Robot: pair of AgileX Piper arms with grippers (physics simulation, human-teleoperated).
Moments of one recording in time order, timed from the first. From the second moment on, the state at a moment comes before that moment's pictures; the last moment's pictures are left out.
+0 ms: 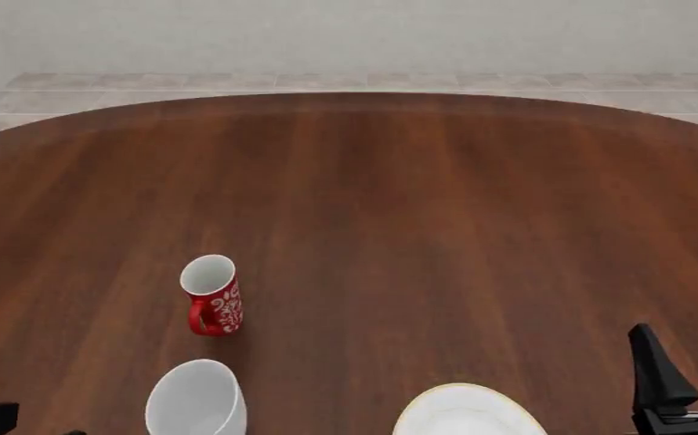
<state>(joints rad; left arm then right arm) -0.44 0.26 -0.58 1.14 -0.14 0.00 0.02 0.00 -0.02 0.00</state>
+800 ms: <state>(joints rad) -0.67 0.37 -0.42 0.95 -0.38 0.00 0.02 0.00 -0.02 0.00</state>
